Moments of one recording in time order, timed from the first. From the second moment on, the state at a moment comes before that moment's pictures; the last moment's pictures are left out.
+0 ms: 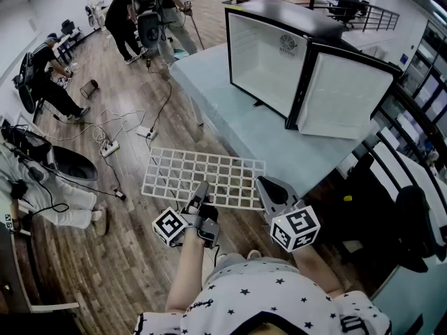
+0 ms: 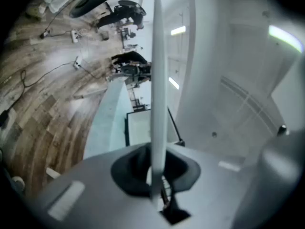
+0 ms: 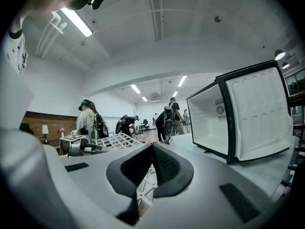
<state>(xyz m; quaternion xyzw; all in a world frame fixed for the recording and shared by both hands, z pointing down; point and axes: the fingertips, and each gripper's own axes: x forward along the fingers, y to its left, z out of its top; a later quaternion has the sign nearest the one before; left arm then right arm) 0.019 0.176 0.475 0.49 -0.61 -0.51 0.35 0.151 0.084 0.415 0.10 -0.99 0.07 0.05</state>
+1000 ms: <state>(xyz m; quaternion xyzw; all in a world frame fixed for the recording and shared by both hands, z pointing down) 0.051 0.156 0.474 0.48 -0.61 -0.53 0.35 0.187 0.064 0.423 0.08 -0.99 0.08 0.05</state>
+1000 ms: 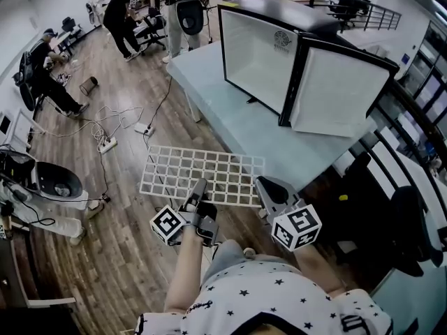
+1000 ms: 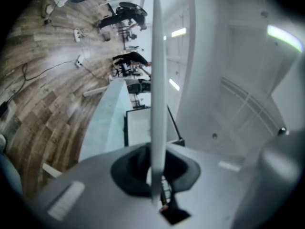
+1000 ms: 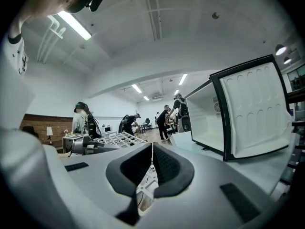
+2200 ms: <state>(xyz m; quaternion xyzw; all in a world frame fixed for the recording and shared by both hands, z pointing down) -0.113 0.028 0.477 0.51 -0.56 -0.52 0.40 0.038 -0.047 0.420 0.16 -0.98 0.08 0.04</state>
